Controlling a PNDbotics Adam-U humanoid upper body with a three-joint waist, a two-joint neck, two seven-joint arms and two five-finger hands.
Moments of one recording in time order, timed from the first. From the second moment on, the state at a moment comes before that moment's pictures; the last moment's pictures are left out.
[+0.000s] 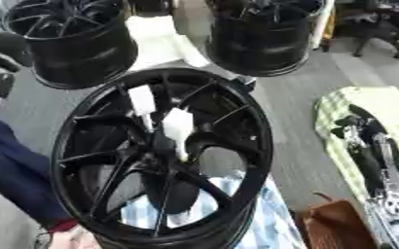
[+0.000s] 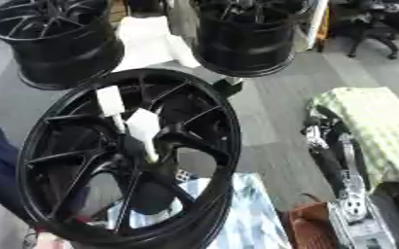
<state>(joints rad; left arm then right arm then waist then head) -0.49 0.89 -0.14 -1.72 0.01 -0.25 -0.62 -0.01 -0.24 0.01 -1.66 0.06 -0.17 -0.21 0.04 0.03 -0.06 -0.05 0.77</state>
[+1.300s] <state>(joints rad) -0.97 0.55 -0.44 -1.12 -0.38 -0.37 -0.74 0.00 -0.25 0.03 -1.66 0.06 -0.17 -0.19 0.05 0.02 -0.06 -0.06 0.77</state>
